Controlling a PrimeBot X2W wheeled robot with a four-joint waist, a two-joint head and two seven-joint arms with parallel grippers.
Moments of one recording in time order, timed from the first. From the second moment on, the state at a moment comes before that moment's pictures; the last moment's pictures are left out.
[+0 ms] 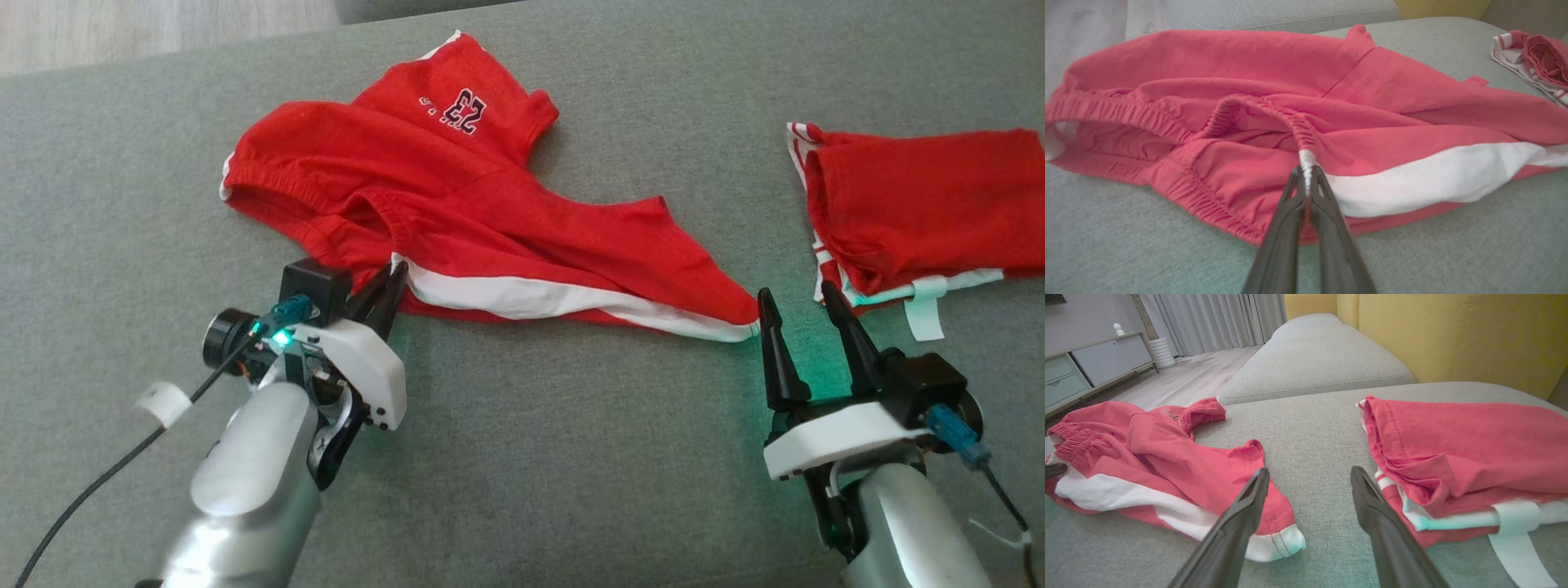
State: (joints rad) left arm -0.53 0.15 -0.46 0.63 -0.33 -0.12 0.10; right arm -0.17 -0.06 0.09 0.38 0.14 0.12 -0.25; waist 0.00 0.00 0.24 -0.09
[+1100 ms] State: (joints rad) left arm -0.39 0.23 -0.46 0.37 -0.39 -0.10 0.07; right arm -0.20 -0.08 0.21 0.57 0.18 0.12 -0.17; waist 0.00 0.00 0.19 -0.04
